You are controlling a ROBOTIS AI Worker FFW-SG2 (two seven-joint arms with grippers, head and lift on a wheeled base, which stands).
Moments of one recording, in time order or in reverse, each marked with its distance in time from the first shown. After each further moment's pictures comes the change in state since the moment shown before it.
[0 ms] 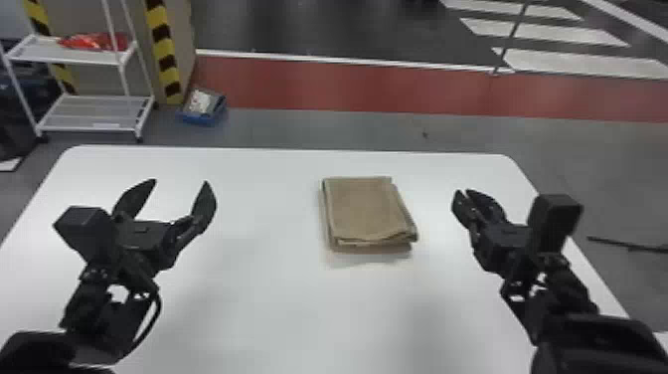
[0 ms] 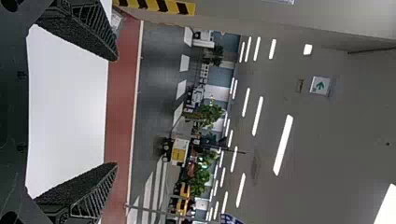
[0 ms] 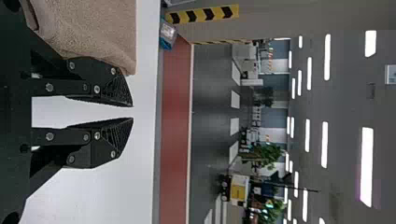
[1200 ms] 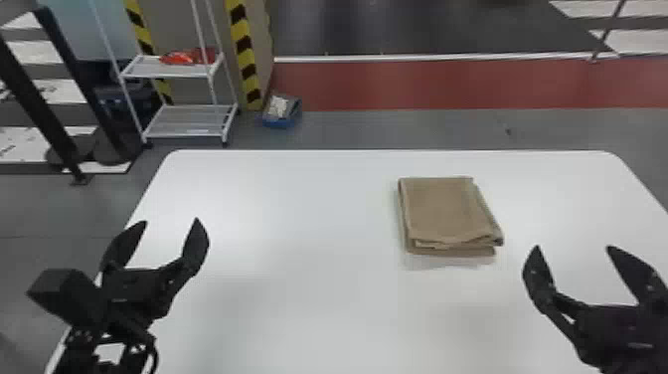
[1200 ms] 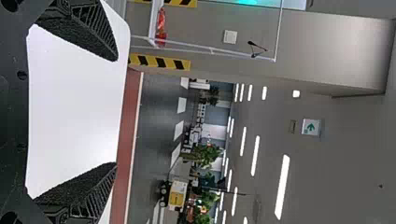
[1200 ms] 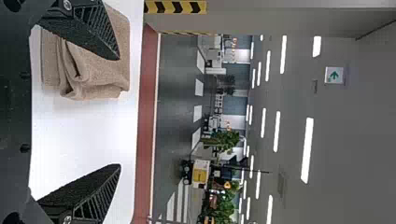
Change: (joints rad) left arm 0.358 -0.038 0.329 -0.306 -0.027 0.033 -0.070; right arm 0.354 0.055 0.098 -0.144 0.019 -0.346 -0.149
